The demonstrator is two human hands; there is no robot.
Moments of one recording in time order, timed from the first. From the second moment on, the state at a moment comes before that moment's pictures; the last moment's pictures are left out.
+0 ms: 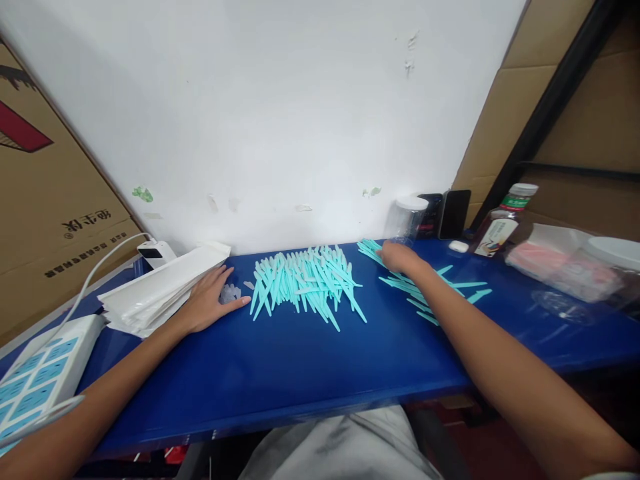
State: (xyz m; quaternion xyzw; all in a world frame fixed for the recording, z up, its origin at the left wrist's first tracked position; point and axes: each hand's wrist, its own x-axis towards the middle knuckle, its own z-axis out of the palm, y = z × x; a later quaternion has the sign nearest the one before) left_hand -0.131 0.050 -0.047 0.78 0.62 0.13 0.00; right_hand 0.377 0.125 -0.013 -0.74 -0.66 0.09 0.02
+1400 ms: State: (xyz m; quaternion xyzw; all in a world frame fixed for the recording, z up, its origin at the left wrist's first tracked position) left_hand -0.047 0.052 0.027 0.75 0.56 0.35 0.04; right_hand 0.323 0.086 0.012 -0.44 -0.82 0.13 0.34
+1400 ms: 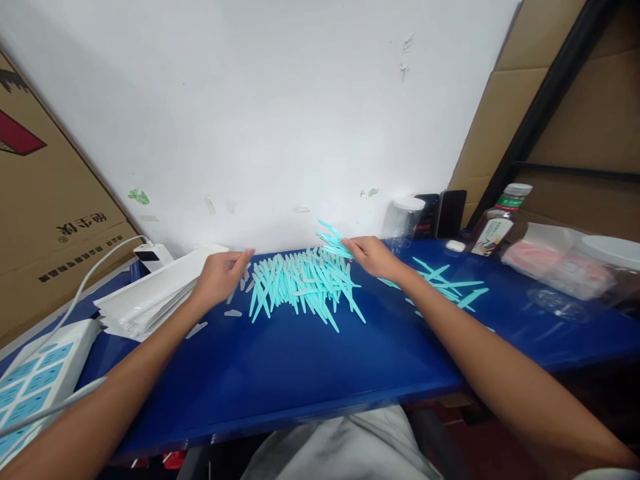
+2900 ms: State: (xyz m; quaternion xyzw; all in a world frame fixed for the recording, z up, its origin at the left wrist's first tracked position) left_hand 0.043 0.037 -0.009 0.50 0.49 0.44 0.56; right_hand 0.275 0.047 0.001 -0.34 -0.88 0.21 0.26
